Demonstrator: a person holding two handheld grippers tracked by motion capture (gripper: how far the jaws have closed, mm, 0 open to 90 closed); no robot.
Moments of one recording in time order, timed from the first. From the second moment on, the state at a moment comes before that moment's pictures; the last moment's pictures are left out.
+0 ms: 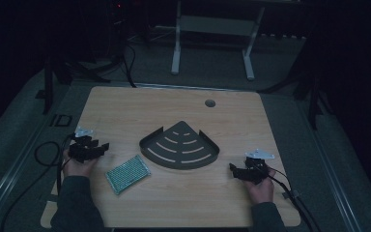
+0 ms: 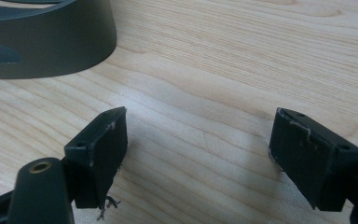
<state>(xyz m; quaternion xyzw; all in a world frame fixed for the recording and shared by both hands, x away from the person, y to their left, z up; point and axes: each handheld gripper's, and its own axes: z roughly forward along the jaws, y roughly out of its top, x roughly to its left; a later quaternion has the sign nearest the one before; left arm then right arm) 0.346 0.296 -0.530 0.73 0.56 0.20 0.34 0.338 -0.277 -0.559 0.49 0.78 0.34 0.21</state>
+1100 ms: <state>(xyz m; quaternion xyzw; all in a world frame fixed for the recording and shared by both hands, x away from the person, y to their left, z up) 0.302 0.228 -0.508 0.84 0.44 0.11 0.32 0.338 -0.277 -0.559 0.49 0.78 0.34 0.21</state>
